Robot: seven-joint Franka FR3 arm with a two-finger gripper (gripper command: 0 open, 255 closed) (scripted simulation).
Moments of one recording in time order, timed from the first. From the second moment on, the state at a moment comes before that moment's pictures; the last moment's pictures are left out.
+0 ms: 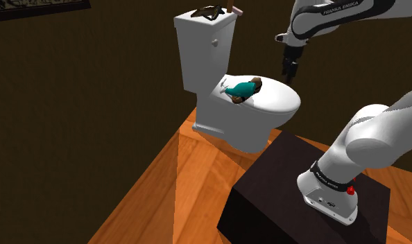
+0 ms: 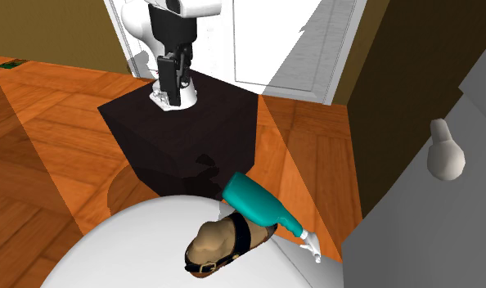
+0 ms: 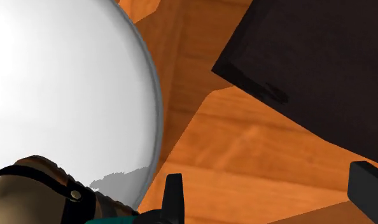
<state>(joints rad) 0.02 -0.37 -0.52 -2.38 -0.31 1.96 -0.94</state>
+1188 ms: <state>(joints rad) -0.07 0.41 -0.58 -1.82 0.12 2.20 -1.76</state>
